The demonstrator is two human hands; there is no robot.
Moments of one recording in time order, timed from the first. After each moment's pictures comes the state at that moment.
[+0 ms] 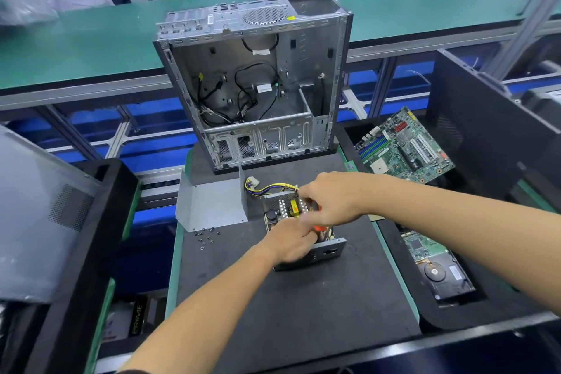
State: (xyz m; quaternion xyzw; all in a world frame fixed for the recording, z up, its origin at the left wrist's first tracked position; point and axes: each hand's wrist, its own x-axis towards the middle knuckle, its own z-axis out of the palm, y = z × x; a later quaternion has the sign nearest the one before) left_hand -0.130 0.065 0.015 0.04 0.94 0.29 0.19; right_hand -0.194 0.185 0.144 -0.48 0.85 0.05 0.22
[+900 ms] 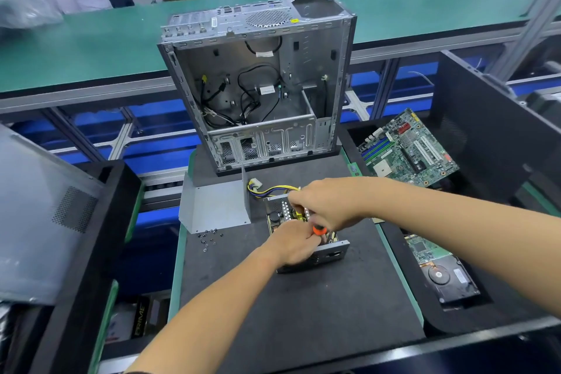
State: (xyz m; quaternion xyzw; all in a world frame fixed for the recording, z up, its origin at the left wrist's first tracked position) left_hand -0.131 0.065 0.014 0.04 0.94 0.26 0.20; right_hand -0.192 0.175 0.144 -0.52 0.82 0.07 0.24
